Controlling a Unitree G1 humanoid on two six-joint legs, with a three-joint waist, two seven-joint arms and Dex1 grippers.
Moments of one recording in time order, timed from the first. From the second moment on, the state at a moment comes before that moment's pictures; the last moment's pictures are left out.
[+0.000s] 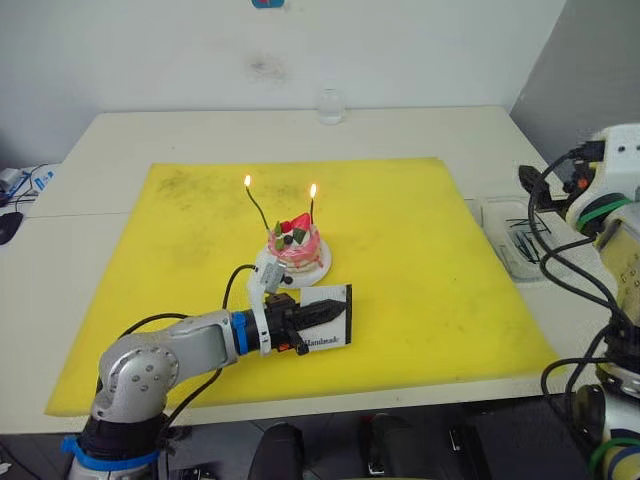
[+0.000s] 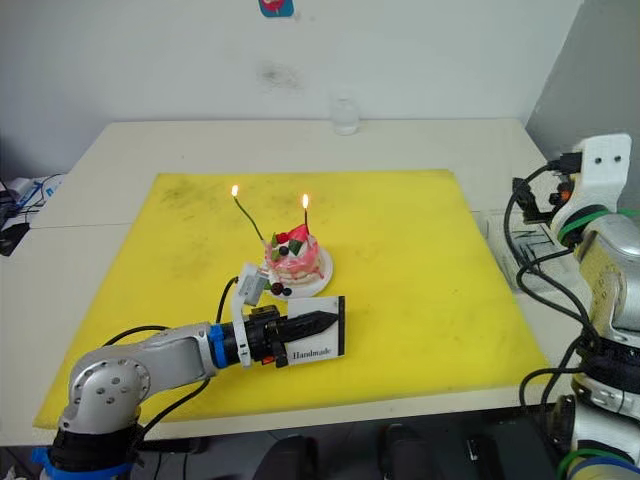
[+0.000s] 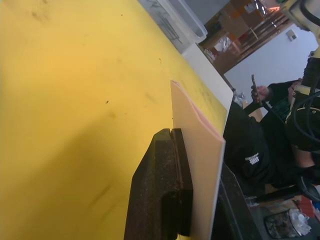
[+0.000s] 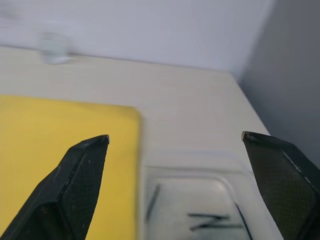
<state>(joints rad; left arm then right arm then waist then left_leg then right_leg) -0.22 0.55 0.10 -0.46 -1.28 1.19 -0.29 -0.53 -0.68 -0.33 -0.32 0.31 0.88 0.48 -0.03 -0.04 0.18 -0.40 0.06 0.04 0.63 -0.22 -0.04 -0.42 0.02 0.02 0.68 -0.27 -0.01</state>
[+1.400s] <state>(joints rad) -0.09 1.16 0.27 -0.48 -0.99 1.08 -0.79 -0.32 -1.01 -0.16 -0.59 0.59 0.74 0.93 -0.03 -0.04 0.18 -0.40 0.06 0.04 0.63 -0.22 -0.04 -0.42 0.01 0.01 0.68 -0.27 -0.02</state>
